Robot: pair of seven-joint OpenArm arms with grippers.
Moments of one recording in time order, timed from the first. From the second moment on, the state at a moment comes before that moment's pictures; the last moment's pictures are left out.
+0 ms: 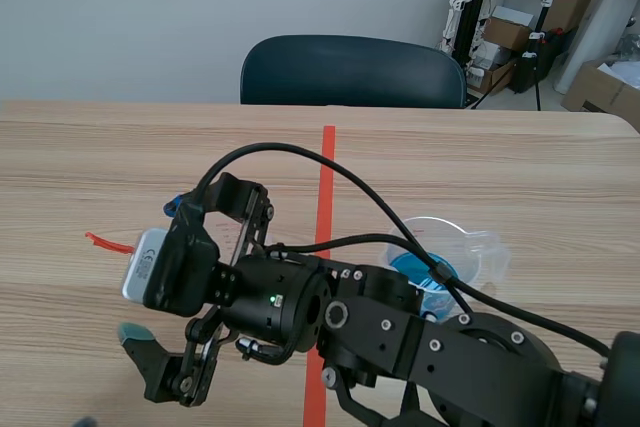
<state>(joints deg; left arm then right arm) 31.0 -13.7 -12.0 51.1 20.9 -24.4 -89.0 12.8 11.2 -59.3 69.2 -16.6 7.3 23.0</state>
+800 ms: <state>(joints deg) 31.0 -13.7 -12.0 51.1 22.6 -24.4 -89.0 12.8 9.7 -59.3 69.2 -16.6 7.3 22.6</state>
